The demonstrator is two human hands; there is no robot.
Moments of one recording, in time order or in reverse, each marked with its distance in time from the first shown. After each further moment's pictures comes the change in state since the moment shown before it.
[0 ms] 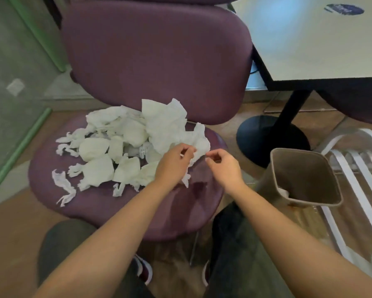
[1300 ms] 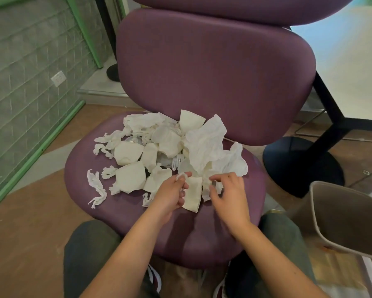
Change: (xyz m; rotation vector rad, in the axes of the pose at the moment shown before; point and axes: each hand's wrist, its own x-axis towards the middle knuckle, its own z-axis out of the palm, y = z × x) left_hand -0.033 -0.035 -0.077 -0.740 0.021 -0.535; right_hand -0.016 -0.020 0.072 -0.268 0.006 -0.388
